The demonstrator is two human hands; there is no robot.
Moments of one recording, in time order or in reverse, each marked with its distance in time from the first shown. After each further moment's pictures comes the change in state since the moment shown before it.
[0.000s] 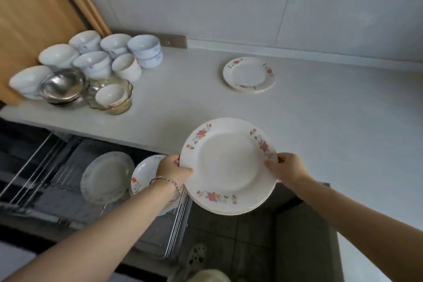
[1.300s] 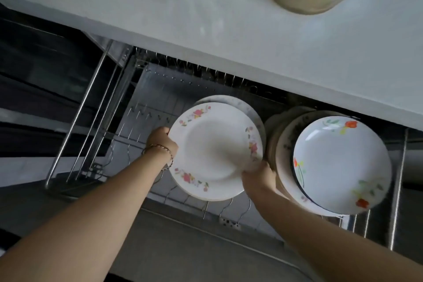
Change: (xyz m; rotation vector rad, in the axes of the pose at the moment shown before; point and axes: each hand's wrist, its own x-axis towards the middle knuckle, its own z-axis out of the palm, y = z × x) left_hand 0.394 -0.366 -0.311 0.506 0.000 -0.272; right_hand 0.070 -0.105 0.630 -0.102 -0.144 0.537
